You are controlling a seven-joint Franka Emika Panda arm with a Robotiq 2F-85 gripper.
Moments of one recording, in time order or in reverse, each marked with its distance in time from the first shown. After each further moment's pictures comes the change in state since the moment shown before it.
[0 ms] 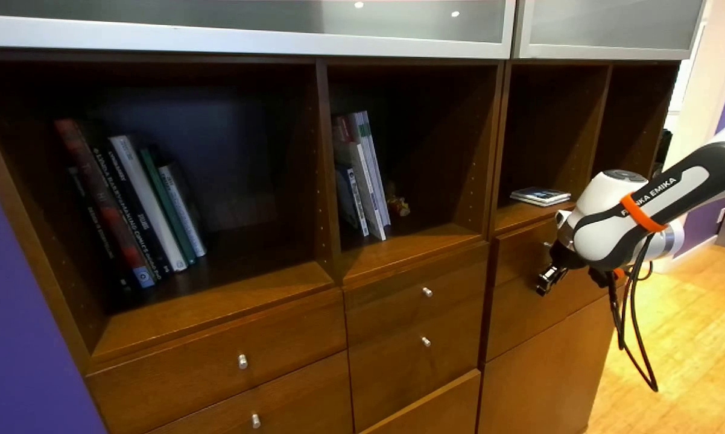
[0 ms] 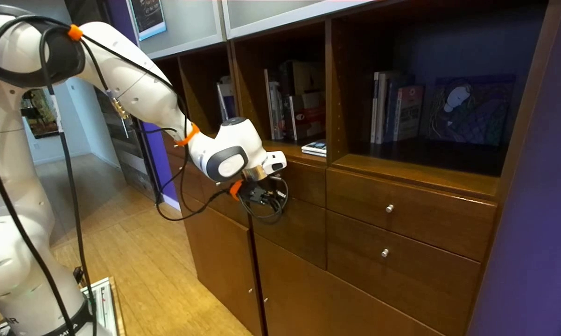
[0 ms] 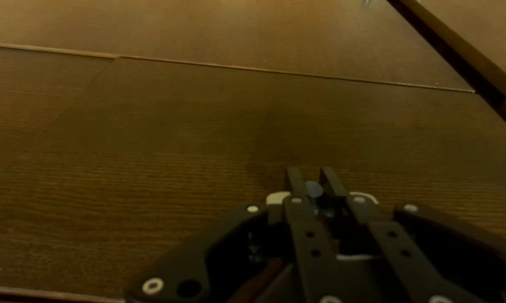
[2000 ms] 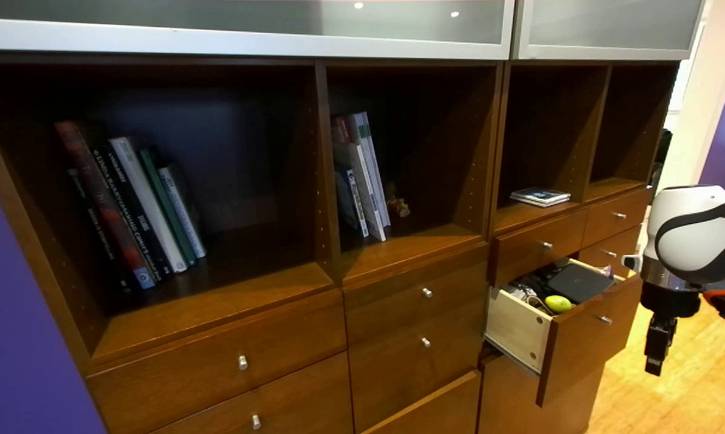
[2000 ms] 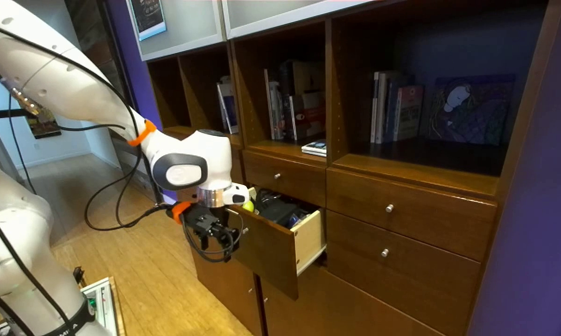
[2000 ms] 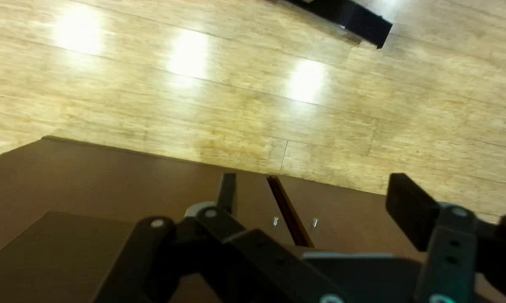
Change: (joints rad) arm 0.020 -0.371 -0.128 -0.360 -0.017 -0.506 -0.220
